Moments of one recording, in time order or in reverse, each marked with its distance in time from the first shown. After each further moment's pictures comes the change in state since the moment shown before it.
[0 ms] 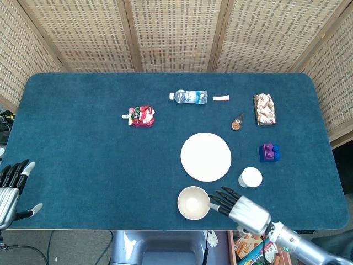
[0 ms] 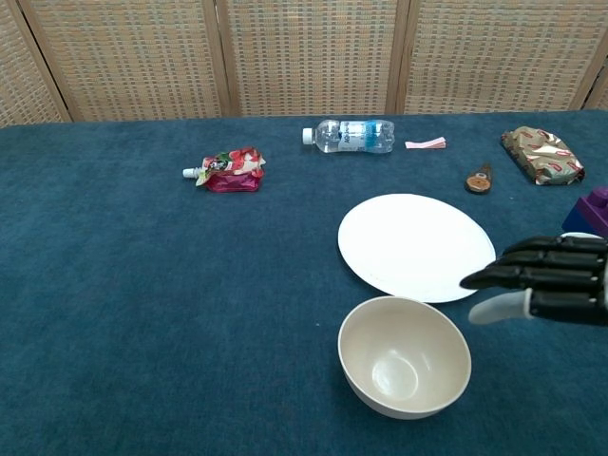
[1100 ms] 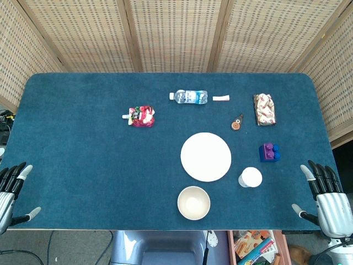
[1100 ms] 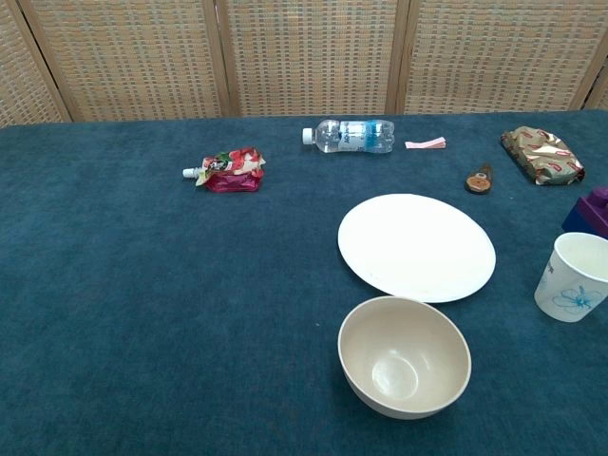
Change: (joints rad) left arm 0.026 0.027 0.031 0.014 0.076 0.061 -0.084; right arm -0.435 0.024 0.126 0.013 0.413 0.566 0.021
